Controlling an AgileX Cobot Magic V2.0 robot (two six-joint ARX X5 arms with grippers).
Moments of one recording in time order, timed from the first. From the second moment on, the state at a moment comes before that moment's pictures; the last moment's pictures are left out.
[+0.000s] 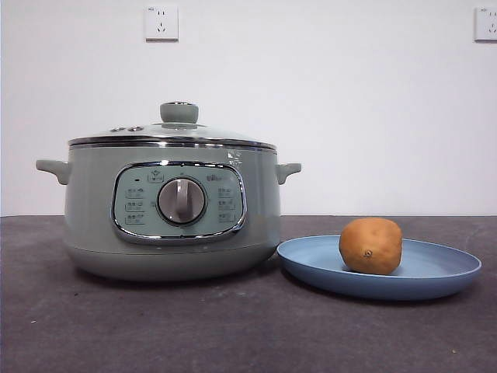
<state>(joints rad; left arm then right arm) 0.07 0.02 0.04 -0.08 0.11 0.08 0.42 0.75 0.95 -0.85 -0.49 0.14</state>
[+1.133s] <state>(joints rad) 0.07 0.00 0.02 -0.16 0.11 0.08 0.41 0.75 0.95 -0.84 -0.48 0.12</state>
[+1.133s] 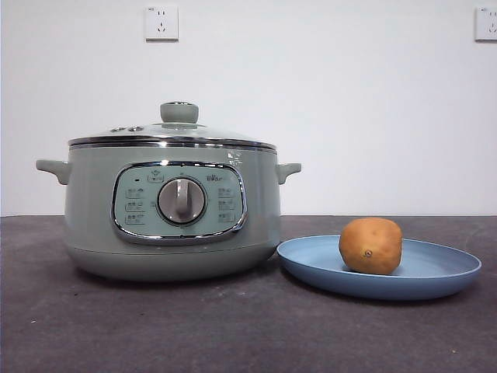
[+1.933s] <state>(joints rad) 0.07 0.00 0.02 -0.17 0.11 0.08 -0.02 0.18 0.25 -0.07 -0.36 -0.01</state>
